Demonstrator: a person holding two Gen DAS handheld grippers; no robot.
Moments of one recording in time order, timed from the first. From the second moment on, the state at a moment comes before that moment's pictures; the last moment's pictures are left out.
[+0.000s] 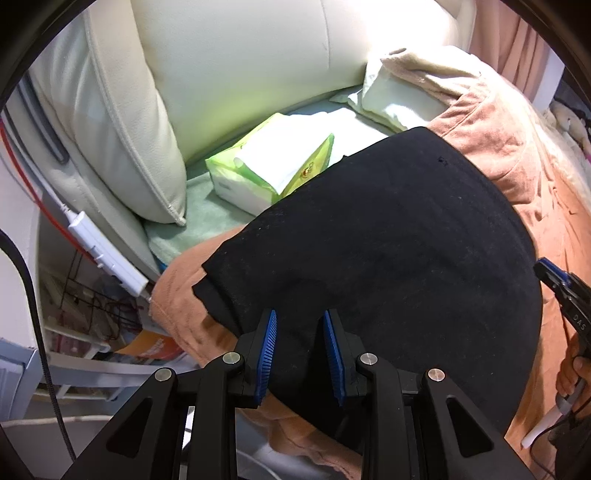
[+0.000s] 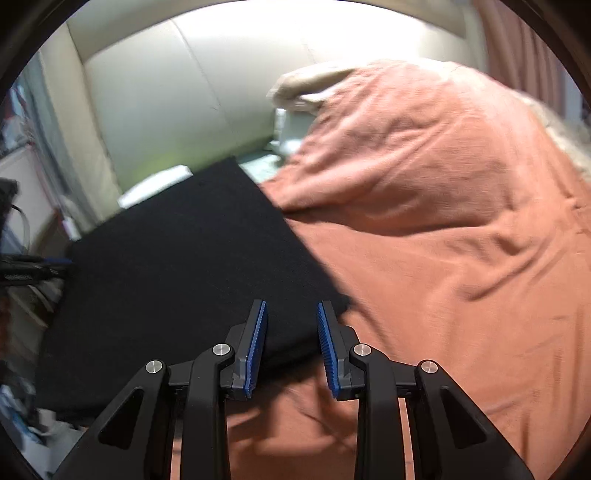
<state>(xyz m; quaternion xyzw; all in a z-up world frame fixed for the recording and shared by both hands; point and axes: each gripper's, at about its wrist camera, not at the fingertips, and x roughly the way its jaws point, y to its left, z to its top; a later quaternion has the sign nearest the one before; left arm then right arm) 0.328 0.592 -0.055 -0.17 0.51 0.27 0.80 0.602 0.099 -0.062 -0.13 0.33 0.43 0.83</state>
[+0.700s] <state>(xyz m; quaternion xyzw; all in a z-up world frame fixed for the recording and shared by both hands) 0.298 0.500 0.063 -0.12 0.45 0.22 0.86 0.503 0.015 0.046 -0.17 0.29 0.40 0.85</state>
